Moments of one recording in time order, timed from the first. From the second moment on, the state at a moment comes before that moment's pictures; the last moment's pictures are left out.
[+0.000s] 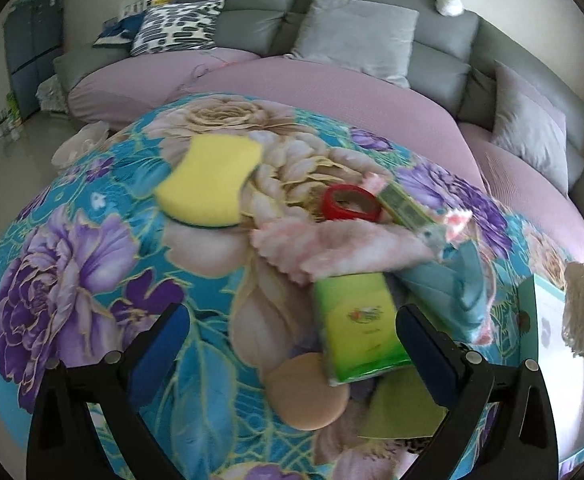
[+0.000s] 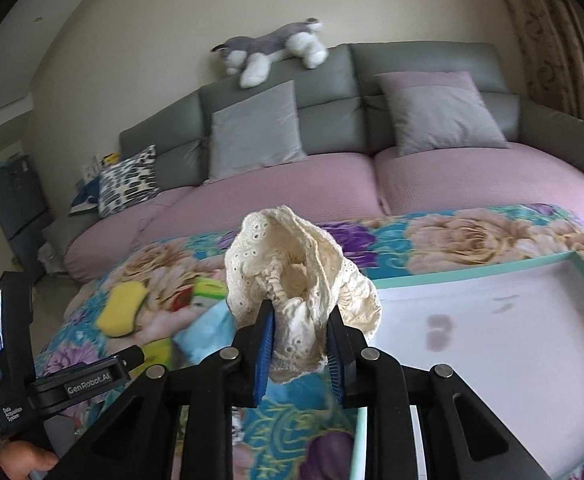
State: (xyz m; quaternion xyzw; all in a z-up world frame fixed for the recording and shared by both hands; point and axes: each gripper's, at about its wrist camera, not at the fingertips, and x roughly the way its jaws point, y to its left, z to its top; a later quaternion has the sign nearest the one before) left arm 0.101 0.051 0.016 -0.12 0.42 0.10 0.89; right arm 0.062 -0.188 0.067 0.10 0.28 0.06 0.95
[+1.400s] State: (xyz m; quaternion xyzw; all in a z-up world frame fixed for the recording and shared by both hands) left arm 0.080 0.032 0.060 -0.12 0.36 0.07 0.92; right arm 0.057 -0.231 0.066 0.14 0.29 0.02 0.95
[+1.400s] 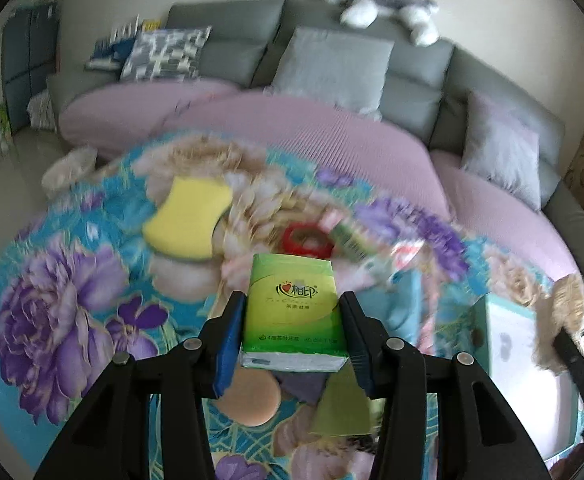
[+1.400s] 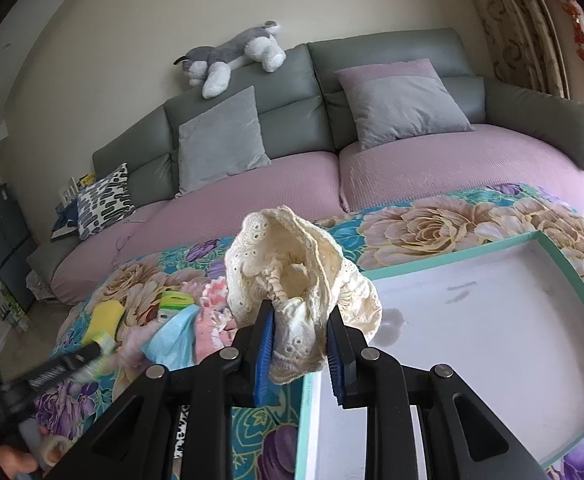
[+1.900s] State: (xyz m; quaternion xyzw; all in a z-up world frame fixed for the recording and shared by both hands) left arm 0.084 -0.090 0.074 -0.04 0.33 -0.11 0.94; right arm 0.050 -0.317 0.053 0.15 0.33 -0.11 0.92
